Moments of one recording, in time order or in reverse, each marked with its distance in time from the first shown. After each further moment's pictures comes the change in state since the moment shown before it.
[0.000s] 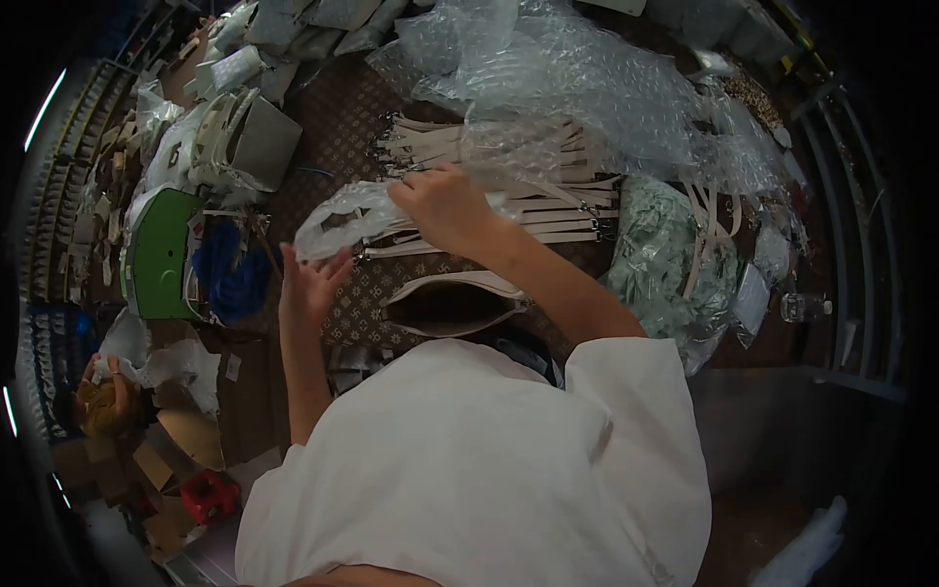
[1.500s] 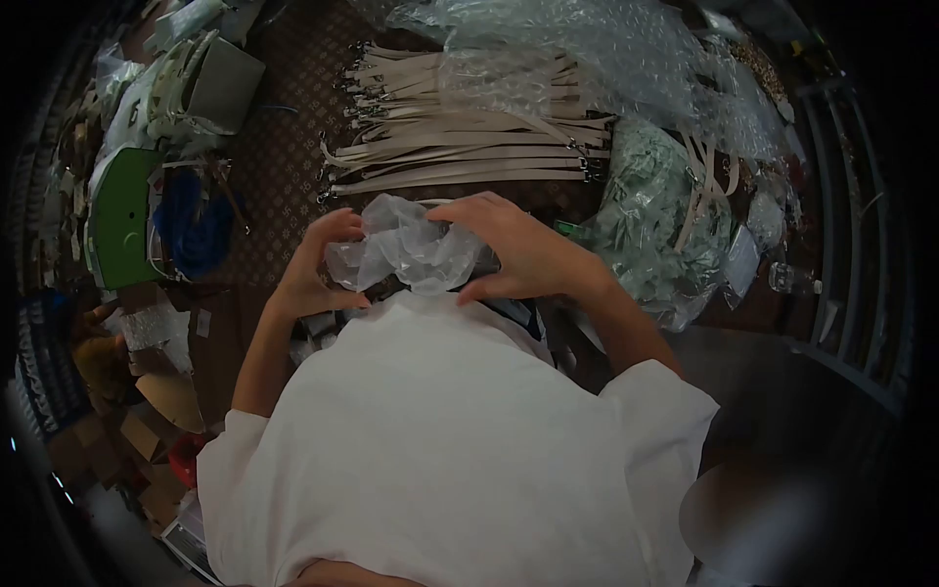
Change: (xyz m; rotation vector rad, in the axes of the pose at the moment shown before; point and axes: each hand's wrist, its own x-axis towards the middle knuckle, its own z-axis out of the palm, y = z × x) left_hand -0.044 -0.008 0.044 0.929 -0.685 0.171; right_hand -0.099 -0.025 -0.054 0.626 -0.138 0.152
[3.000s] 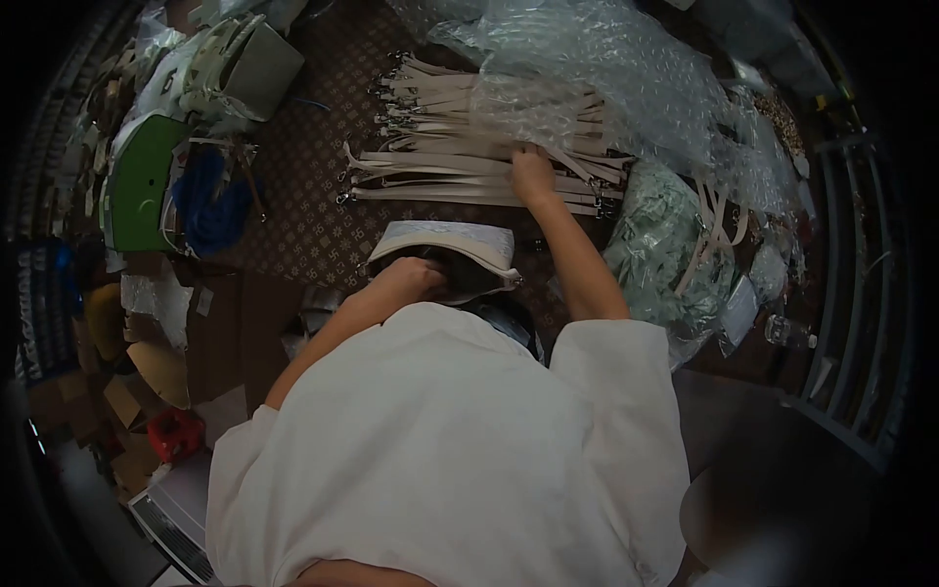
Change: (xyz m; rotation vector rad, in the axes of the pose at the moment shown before) left_hand 0.031 -0.044 0.075 0.778 -0.331 0.062; right_hand 0.031 0.238 0.057 -0.739 0.225 0.403
